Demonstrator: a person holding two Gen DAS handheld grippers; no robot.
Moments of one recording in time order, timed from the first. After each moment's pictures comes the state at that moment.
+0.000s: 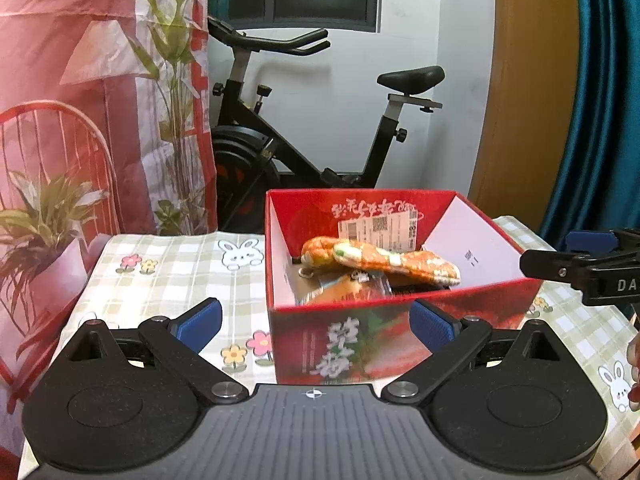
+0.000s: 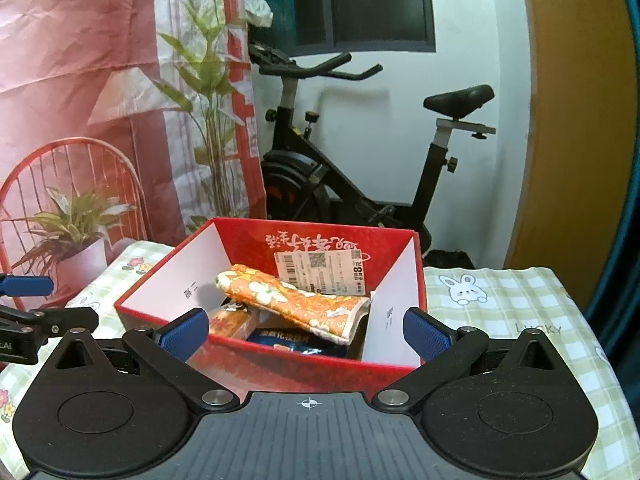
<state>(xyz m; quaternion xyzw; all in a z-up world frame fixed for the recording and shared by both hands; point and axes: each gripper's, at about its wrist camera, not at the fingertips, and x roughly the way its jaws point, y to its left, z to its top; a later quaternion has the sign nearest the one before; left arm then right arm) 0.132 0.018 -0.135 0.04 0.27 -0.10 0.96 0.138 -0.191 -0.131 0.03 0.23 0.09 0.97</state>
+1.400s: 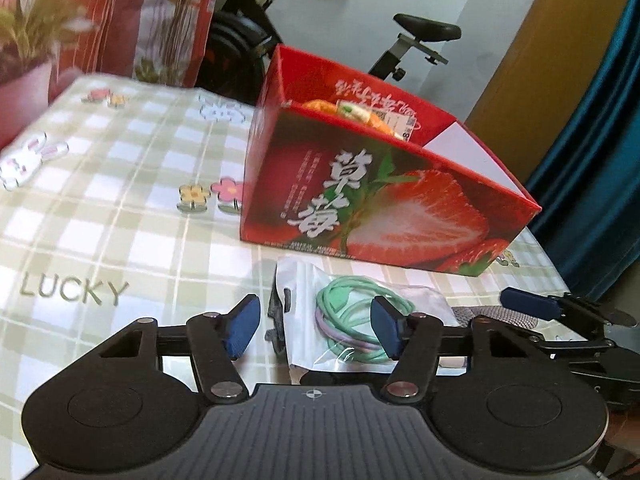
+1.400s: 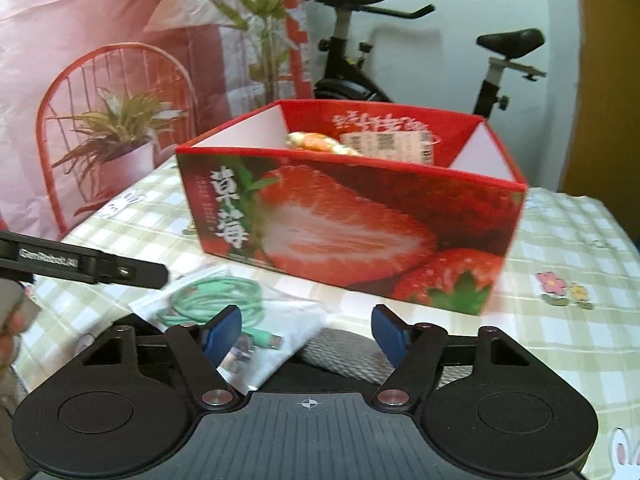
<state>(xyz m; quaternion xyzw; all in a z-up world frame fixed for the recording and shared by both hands) 0.125 0.056 -0.237 -0.11 0.38 -0.15 0.91 0.094 -0.148 -0.227 0.01 0.31 0.16 0.94</state>
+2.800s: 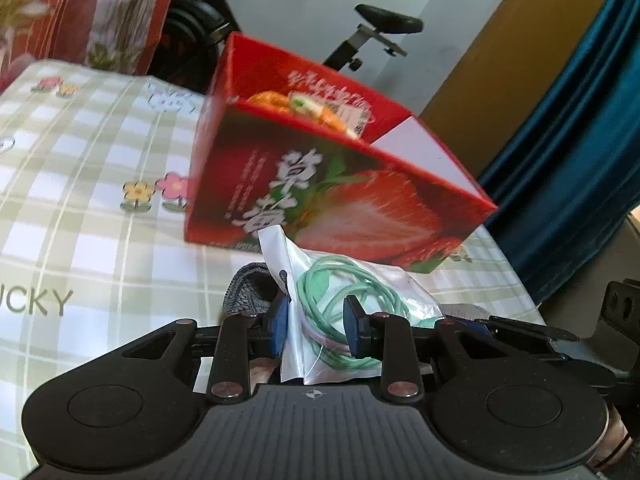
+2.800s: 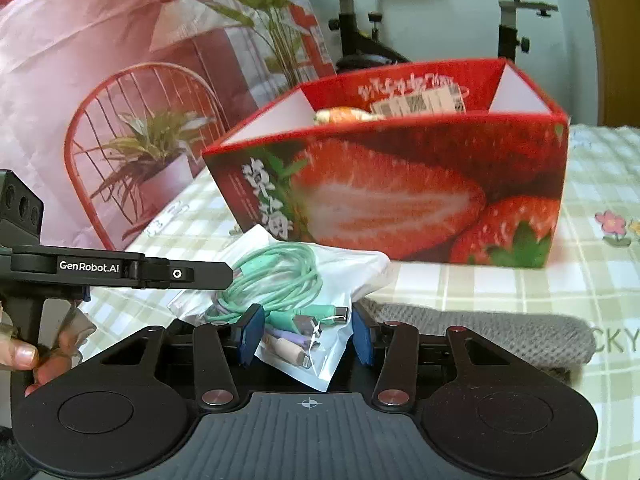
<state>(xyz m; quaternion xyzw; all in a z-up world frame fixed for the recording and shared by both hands) 0.134 0.050 -0.234 -0.14 0.38 -0.23 0.89 0.097 -0.158 -0.235 0.12 0.33 0.22 0.91</state>
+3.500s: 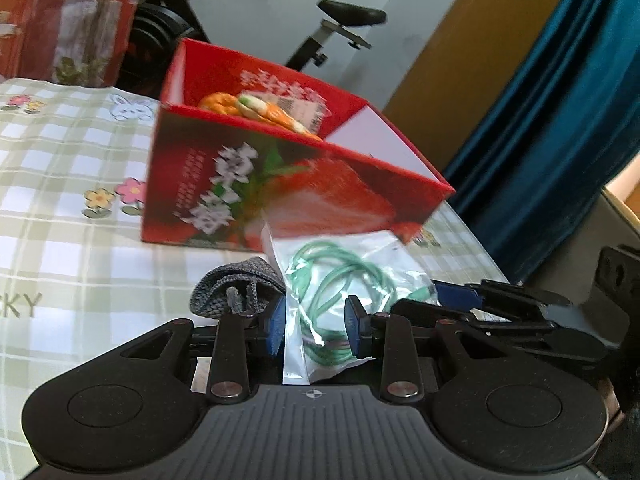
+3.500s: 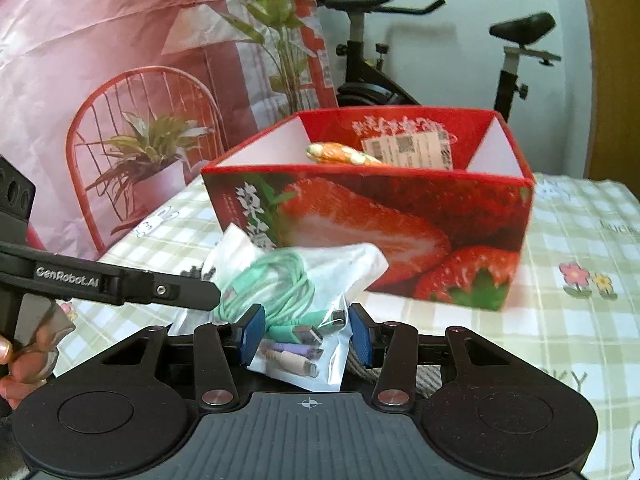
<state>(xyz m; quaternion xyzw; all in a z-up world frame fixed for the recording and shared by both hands) 0.118 0.028 -0.227 -0.12 0.37 -0.28 0.88 0.083 -0.172 -0.216 0.06 0.31 0.20 0.93</state>
